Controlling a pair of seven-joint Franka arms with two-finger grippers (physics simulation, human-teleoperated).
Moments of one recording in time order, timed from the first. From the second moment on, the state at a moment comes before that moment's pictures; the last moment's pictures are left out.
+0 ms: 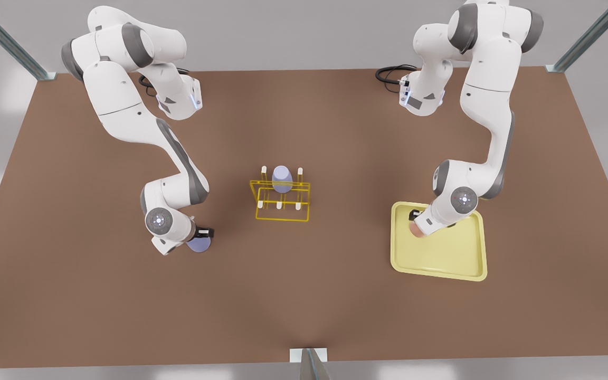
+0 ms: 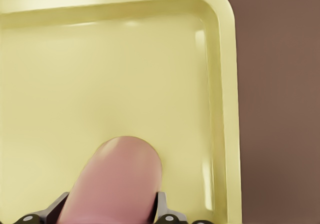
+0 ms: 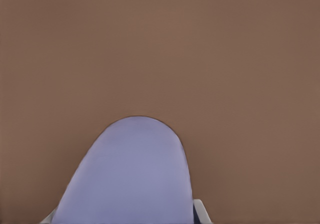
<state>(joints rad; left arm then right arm) -0.15 0.46 -0.02 -2.02 0.04 2.36 0.03 0.07 0.60 0.18 -1.83 -0.10 2.27 0.33</state>
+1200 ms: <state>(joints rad) -0.15 0.43 -0.02 -1.99 0.04 2.35 0.01 0.08 0.31 0.46 -1.83 0.00 2.23 0.31</state>
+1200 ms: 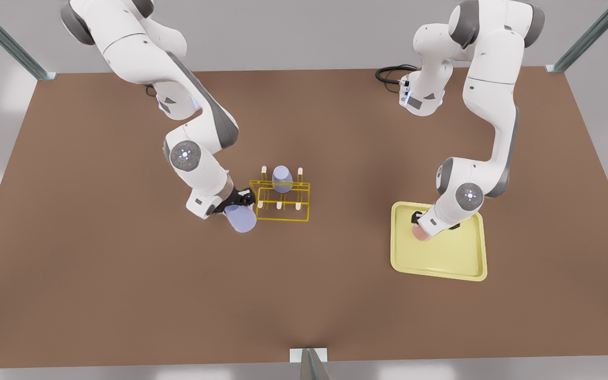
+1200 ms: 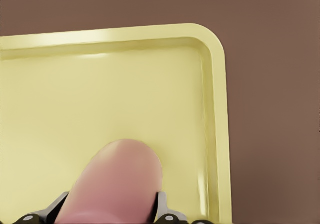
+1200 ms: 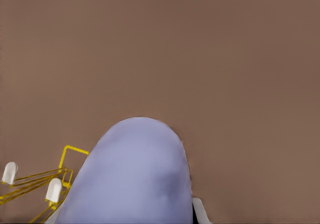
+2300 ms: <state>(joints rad) -0.44 0.69 -0.29 -1.23 0.00 1.91 -0.66 0.10 0.41 0.51 -1.86 0.04 2.19 0.31</state>
